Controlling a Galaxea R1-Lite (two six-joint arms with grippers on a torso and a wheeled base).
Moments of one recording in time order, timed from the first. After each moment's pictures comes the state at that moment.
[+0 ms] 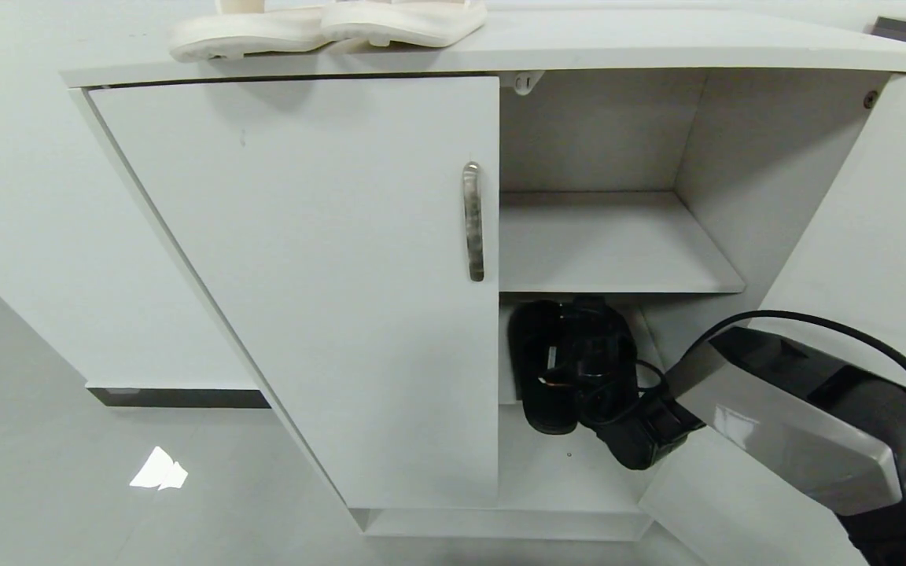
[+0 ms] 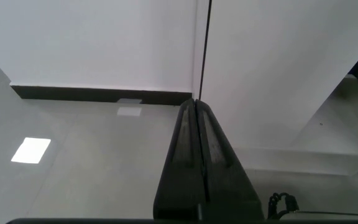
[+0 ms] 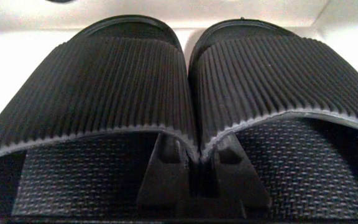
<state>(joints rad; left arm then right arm) 0.08 0.09 0.00 0.00 -0.01 0.01 0.57 2.52 -1.41 -0.97 -0.61 0.13</state>
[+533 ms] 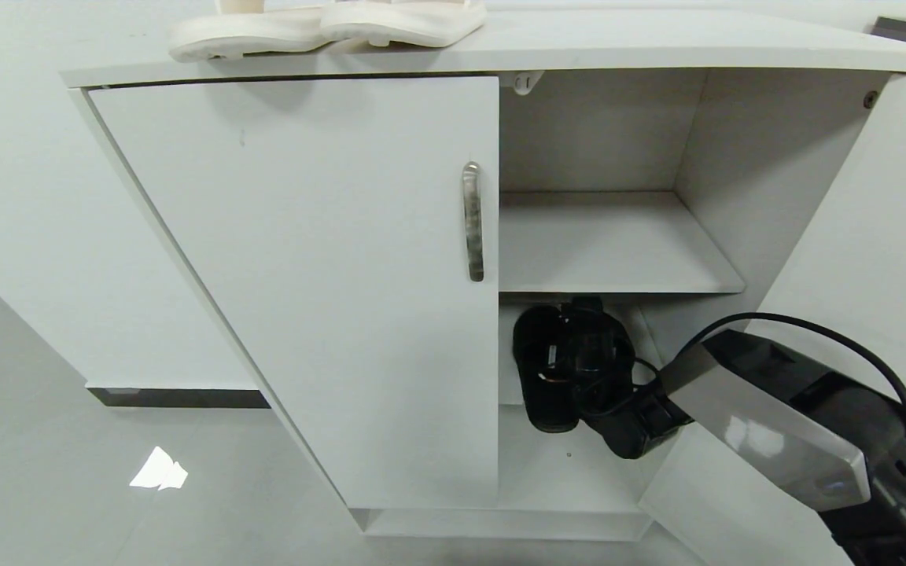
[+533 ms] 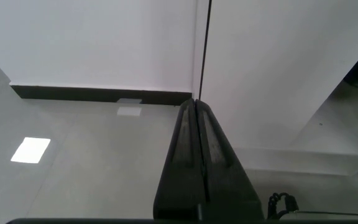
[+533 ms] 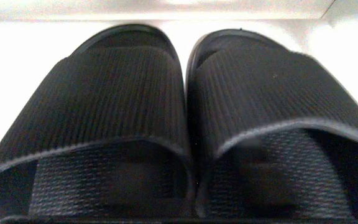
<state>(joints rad) 0.08 0.09 0.00 0.00 -0.01 0.01 0.55 2.58 -1.51 -0.91 -0.60 0.13</state>
